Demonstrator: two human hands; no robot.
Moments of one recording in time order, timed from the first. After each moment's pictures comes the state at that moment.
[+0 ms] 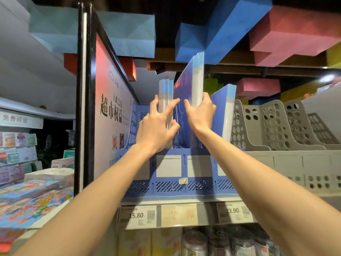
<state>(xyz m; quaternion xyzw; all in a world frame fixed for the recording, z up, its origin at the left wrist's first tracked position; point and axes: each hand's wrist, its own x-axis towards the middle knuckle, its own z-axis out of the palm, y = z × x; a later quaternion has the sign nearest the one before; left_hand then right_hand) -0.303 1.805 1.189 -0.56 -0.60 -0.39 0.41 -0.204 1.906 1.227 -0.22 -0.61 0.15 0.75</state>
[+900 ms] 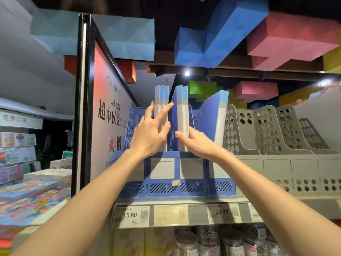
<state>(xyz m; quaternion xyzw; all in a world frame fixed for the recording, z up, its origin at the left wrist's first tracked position) -0.310 1.805 1.185 -0.60 -0.57 -0.44 0.34 -0.148 1.899 1.179 -0.19 -0.89 0.15 0.39</state>
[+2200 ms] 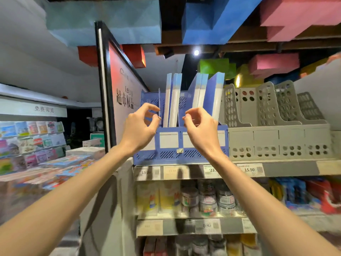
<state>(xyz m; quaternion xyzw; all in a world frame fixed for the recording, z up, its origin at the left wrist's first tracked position) -0.270 1.693 1.143 -0.58 -0.55 -0.53 0.28 -0.103 1.784 1.128 -0.13 -0.71 0.22 0.65</state>
